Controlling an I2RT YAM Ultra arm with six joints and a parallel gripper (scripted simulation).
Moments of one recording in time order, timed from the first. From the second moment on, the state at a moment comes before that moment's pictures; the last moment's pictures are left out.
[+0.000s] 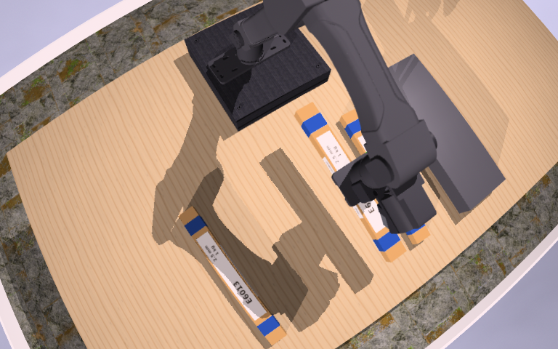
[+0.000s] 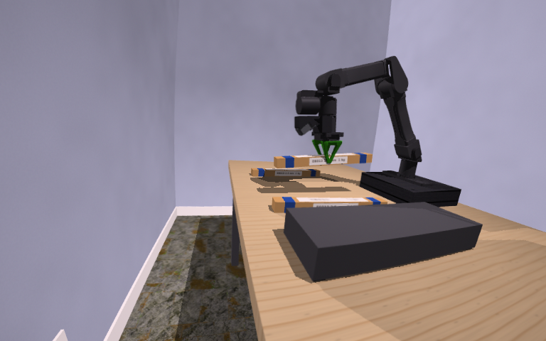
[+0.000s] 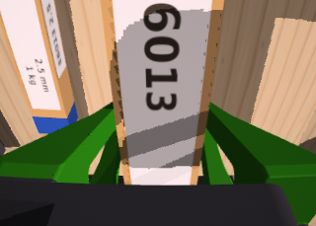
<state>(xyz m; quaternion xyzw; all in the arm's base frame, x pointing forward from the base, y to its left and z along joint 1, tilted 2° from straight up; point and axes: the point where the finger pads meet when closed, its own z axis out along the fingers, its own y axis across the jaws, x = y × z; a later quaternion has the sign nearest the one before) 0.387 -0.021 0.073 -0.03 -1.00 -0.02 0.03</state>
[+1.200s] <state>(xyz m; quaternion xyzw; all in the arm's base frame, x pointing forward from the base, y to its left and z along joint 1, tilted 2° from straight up) 0.389 -0.093 0.097 0.03 -1.00 -0.02 0.01</state>
